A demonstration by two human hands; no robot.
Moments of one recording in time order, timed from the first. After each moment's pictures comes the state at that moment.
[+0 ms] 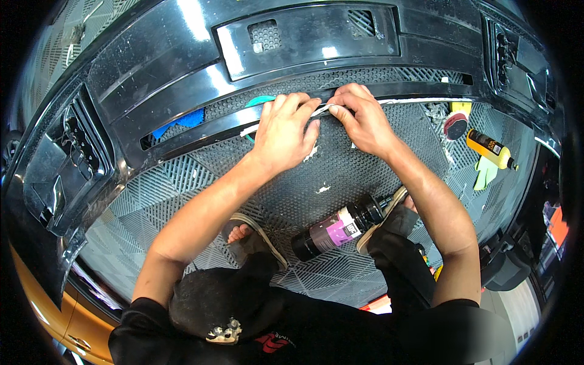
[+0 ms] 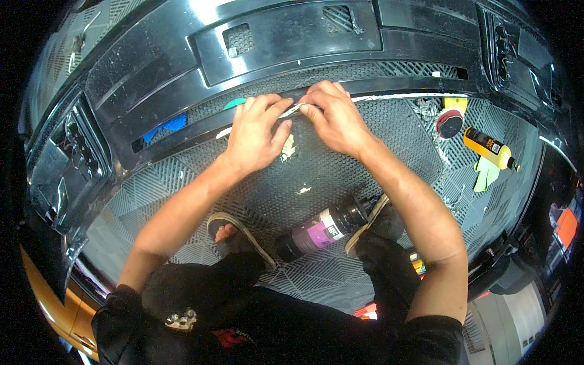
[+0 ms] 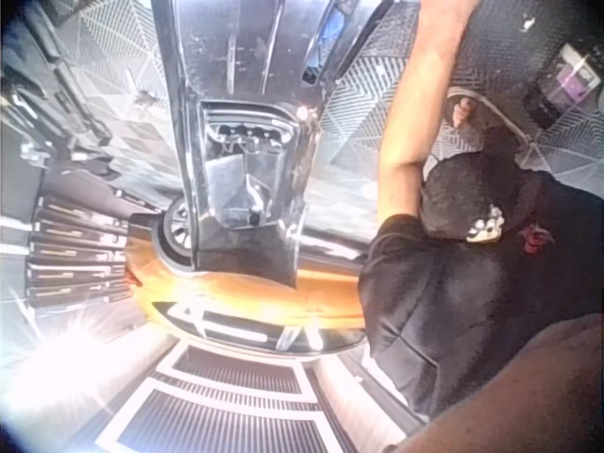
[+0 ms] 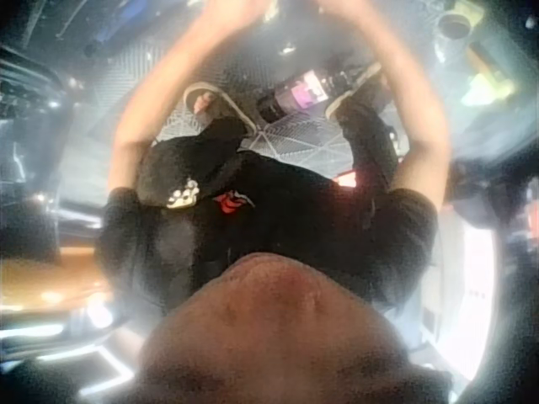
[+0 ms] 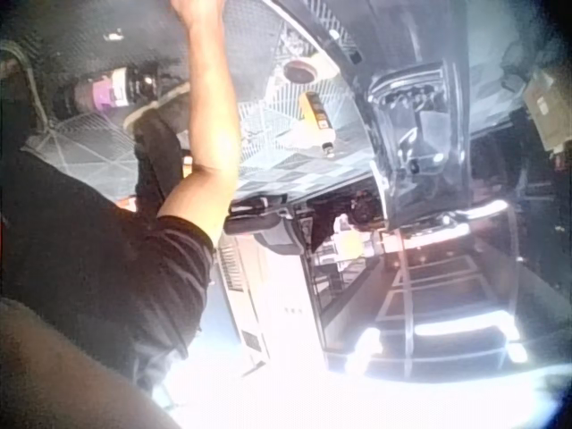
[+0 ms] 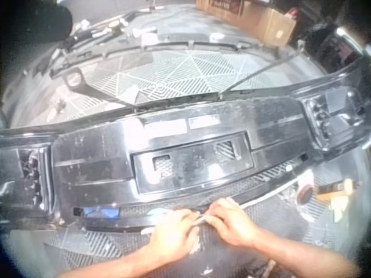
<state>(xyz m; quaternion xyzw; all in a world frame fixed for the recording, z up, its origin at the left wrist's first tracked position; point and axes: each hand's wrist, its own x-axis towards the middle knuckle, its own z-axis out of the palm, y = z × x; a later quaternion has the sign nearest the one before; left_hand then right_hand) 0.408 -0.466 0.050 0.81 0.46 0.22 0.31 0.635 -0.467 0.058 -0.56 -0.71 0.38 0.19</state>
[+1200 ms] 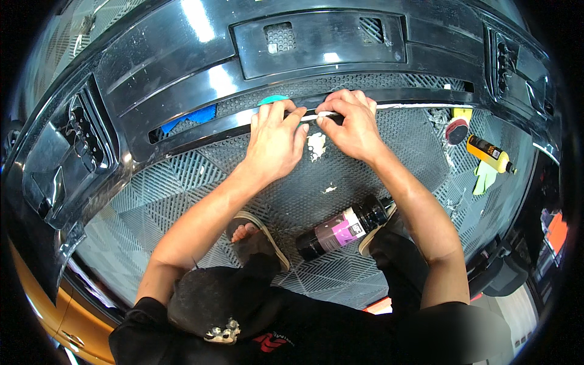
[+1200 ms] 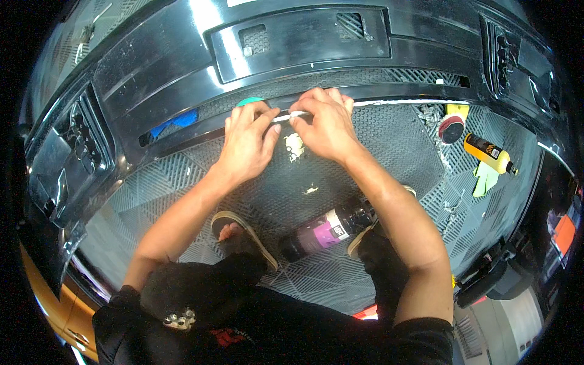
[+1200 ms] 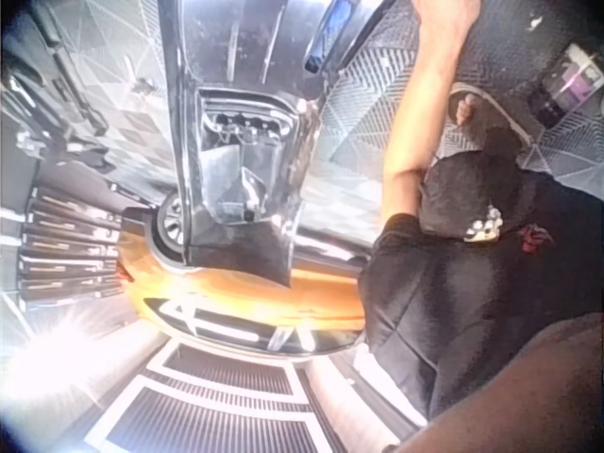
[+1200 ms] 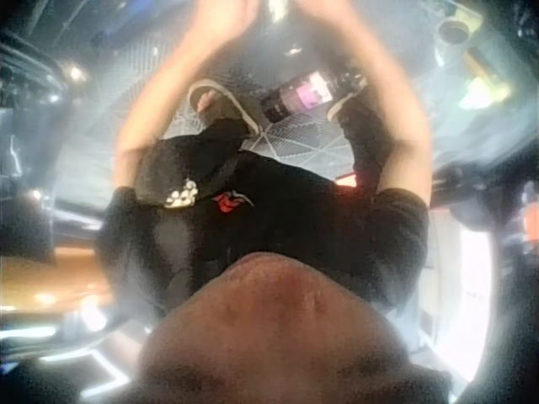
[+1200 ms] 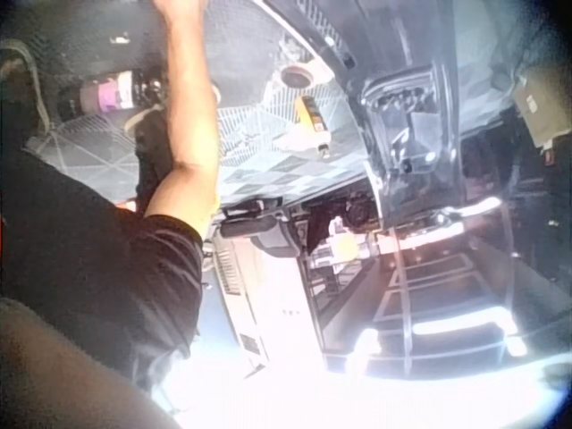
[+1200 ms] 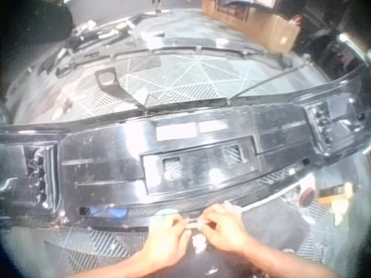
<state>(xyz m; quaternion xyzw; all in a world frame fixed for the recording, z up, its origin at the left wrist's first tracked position) 0.372 -0.480 0.062 0.78 0.51 0.16 0.33 0.591 -0.478 0.060 -0.62 -0.71 0.31 0.13</state>
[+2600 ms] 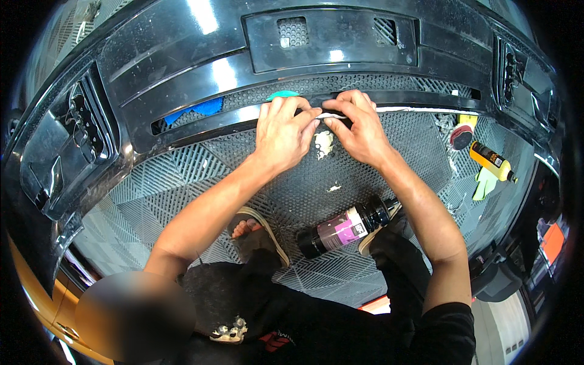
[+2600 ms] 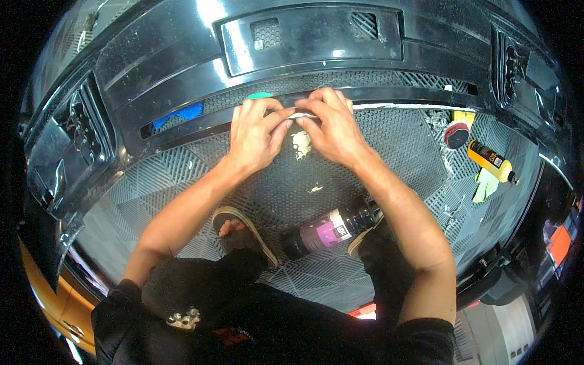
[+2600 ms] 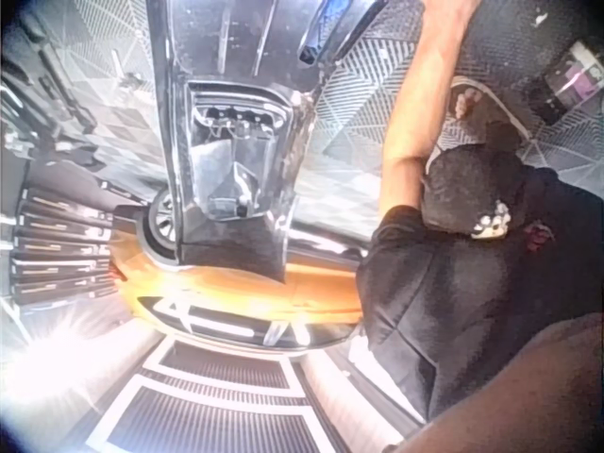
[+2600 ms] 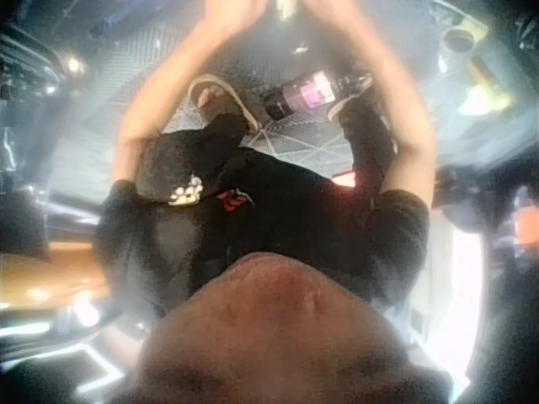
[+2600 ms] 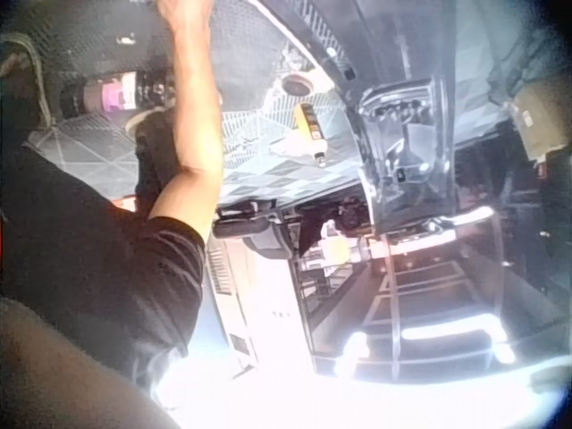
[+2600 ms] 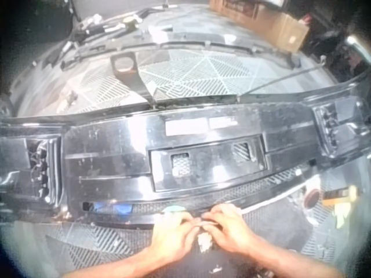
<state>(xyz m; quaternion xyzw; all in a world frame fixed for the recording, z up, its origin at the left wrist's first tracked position) 0.372 -0.479 0.041 0.80 0.49 0.24 0.27 0.590 -0.480 0.054 -0.55 -0.74 0.32 0.20</state>
